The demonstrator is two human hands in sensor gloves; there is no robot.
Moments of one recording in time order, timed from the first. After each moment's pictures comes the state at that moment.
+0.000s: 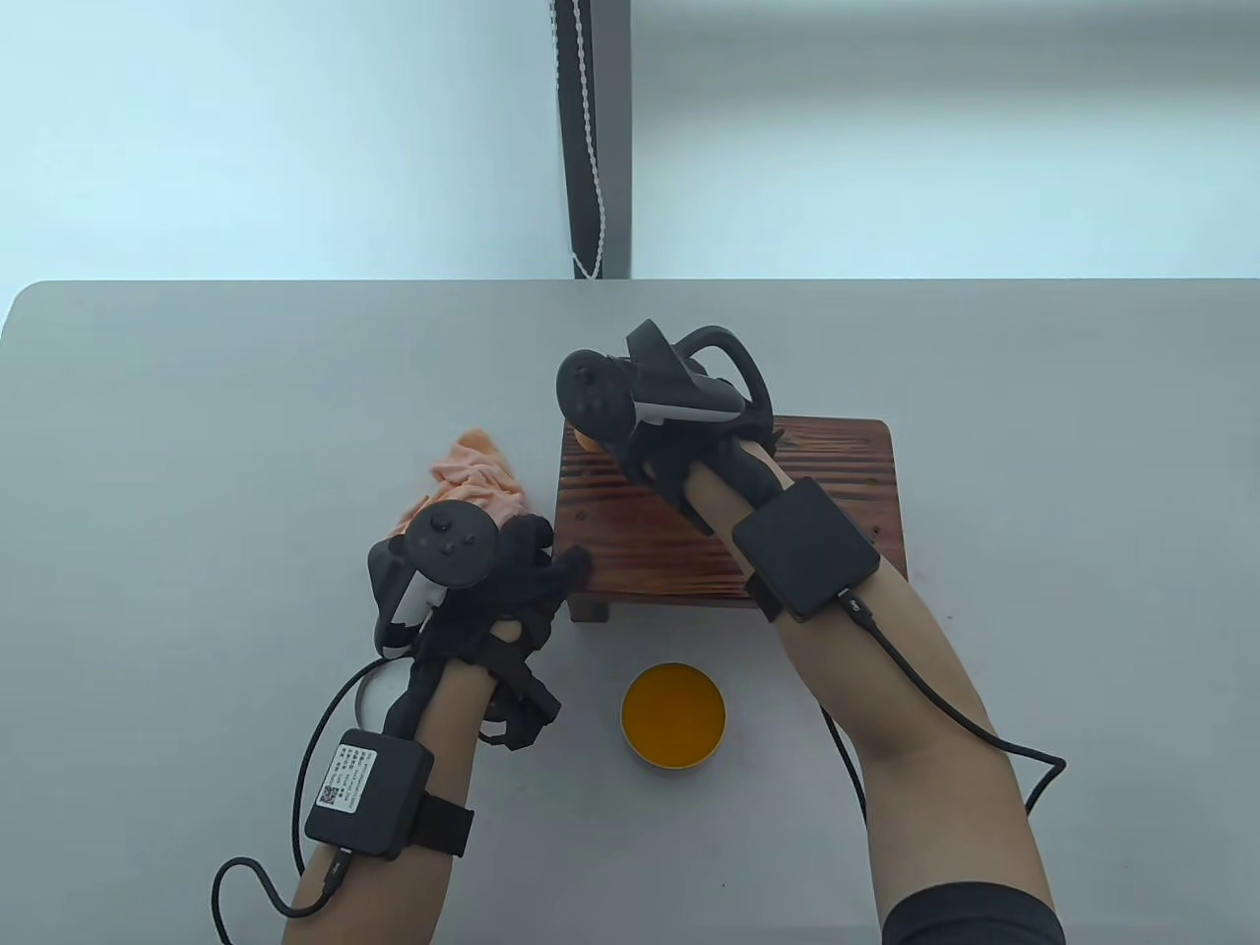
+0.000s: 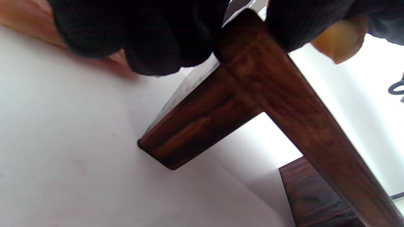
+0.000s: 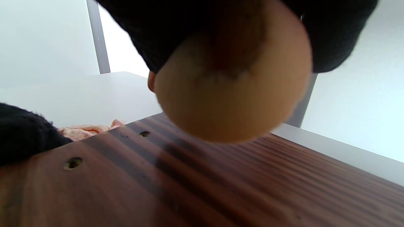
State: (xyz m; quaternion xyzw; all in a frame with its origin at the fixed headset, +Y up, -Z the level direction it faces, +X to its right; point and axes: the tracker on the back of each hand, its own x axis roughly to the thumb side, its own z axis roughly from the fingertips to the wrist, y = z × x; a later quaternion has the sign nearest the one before) left_hand -0.169 -0.701 -0.261 -0.16 -0.02 0.39 0.91; right_hand -0.016 -0.593 -0.372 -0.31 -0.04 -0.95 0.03
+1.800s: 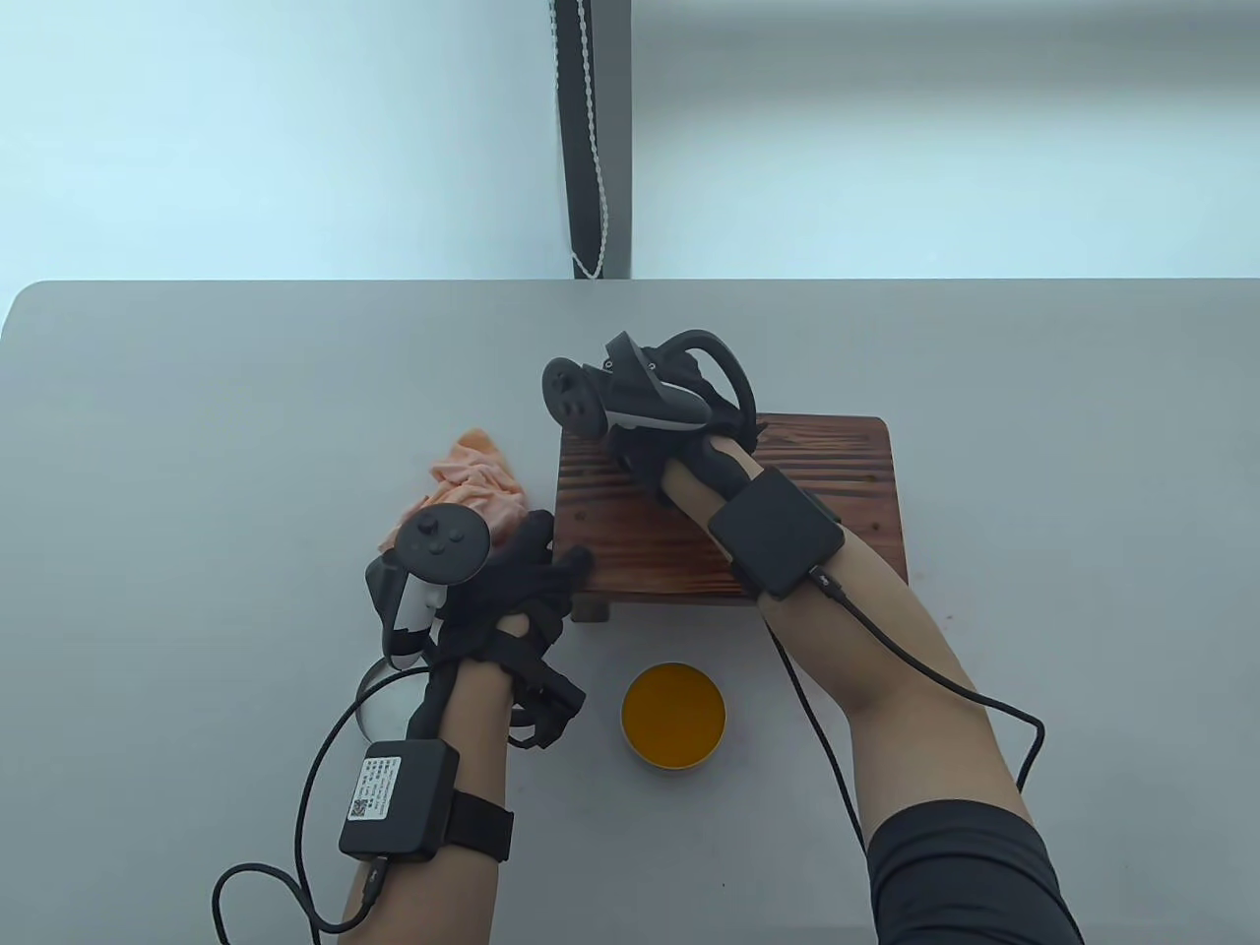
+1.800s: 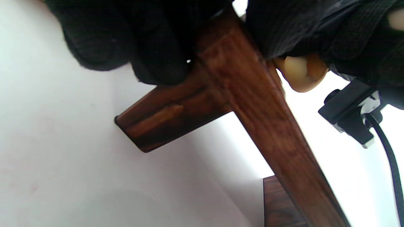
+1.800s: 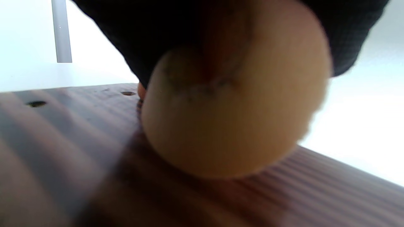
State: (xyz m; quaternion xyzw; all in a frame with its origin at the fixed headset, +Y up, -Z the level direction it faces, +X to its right) left_hand -0.167 -0.703 -0.256 -0.18 0.04 0.46 0.87; right_hand -0.017 -0.618 -0.396 -0.24 0.00 -0.97 0.08
